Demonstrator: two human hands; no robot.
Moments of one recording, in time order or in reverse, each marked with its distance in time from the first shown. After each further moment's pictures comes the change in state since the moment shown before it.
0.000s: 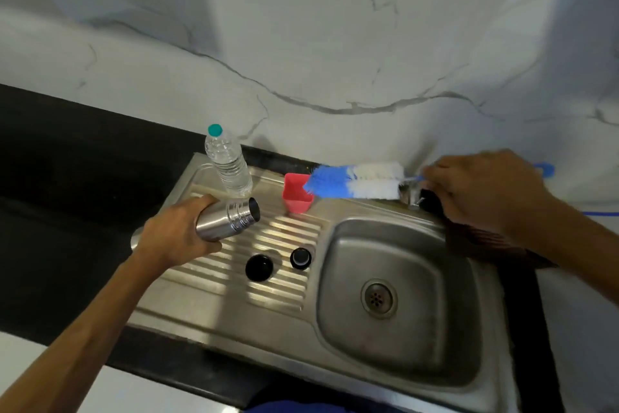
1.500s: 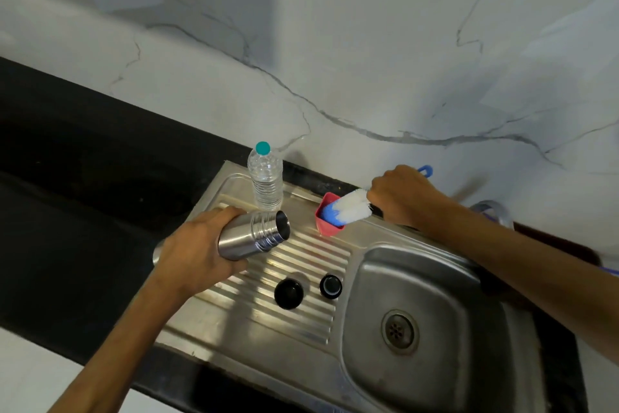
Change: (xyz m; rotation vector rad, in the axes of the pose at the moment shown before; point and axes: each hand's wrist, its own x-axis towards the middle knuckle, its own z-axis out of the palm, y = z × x) left_hand -0.006 -0.029 -0.024 -0.180 0.139 0.094; right_hand 0.184 -0.099 0.032 -0.170 -0.248 -0.304
